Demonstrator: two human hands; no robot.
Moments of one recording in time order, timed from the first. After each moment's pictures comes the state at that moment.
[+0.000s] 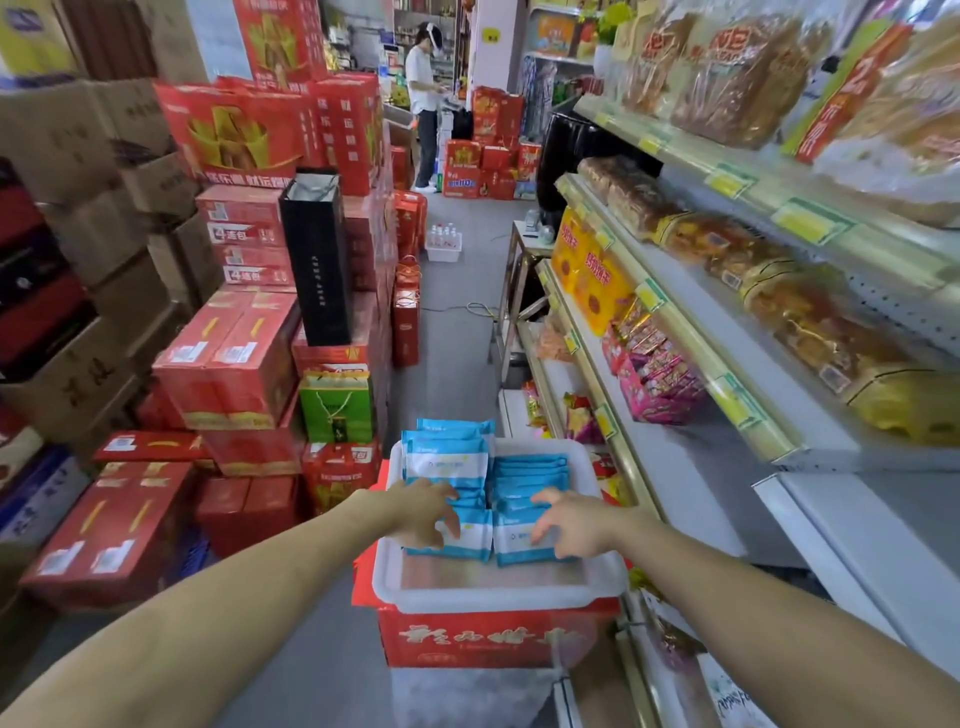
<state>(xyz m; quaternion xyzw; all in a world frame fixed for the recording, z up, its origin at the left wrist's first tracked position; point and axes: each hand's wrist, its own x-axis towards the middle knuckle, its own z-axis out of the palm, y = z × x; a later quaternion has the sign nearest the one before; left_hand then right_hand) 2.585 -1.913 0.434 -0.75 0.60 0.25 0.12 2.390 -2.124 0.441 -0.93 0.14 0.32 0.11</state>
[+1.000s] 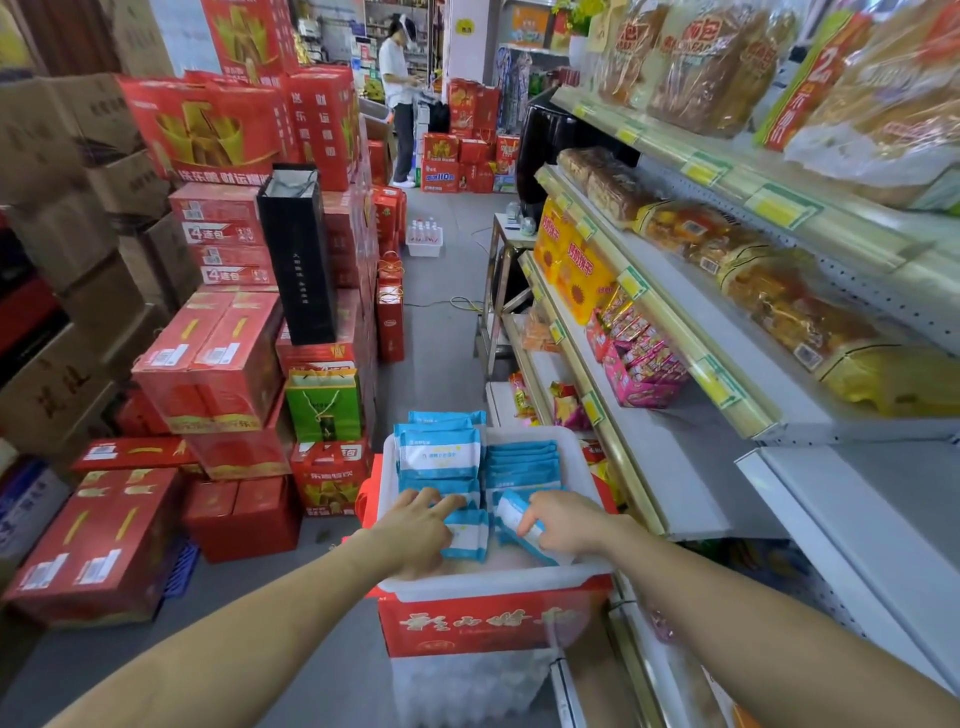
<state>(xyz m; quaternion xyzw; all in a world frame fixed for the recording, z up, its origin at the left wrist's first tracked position) 2.550 -1.888 0.400 -0.74 0.66 0.08 0.13 2.378 -2.083 0.443 -0.95 0.18 0.24 0.11</state>
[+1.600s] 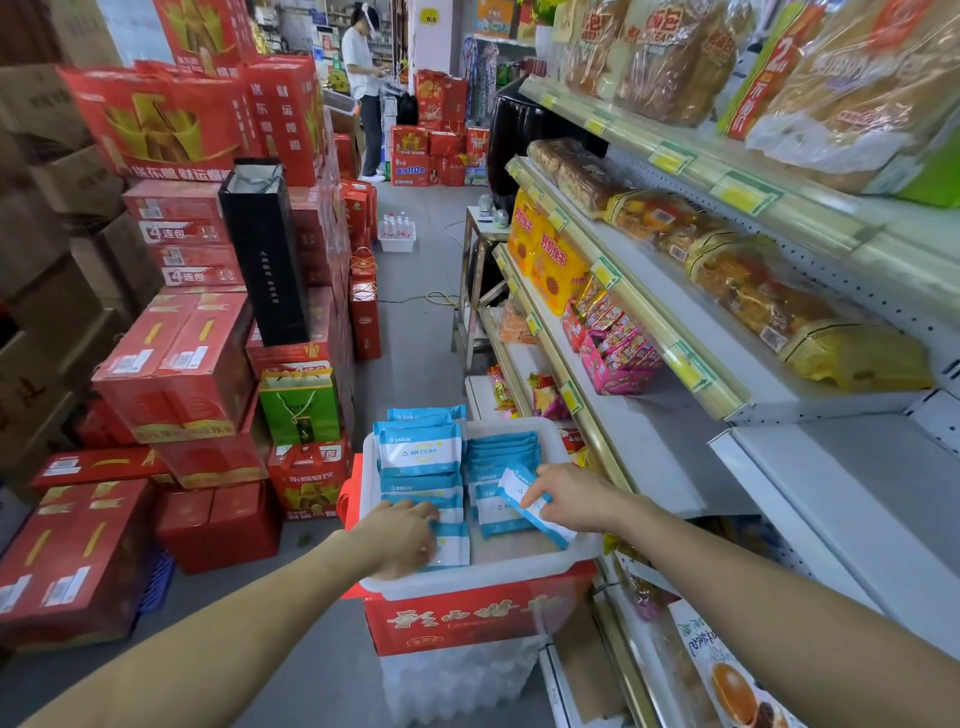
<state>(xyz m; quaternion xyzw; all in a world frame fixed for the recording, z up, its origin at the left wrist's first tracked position) 2.553 -1.888 0.403 -0.74 0.64 0.18 0.11 2.355 -2.099 0.464 -0.95 0.24 0.17 0.13</state>
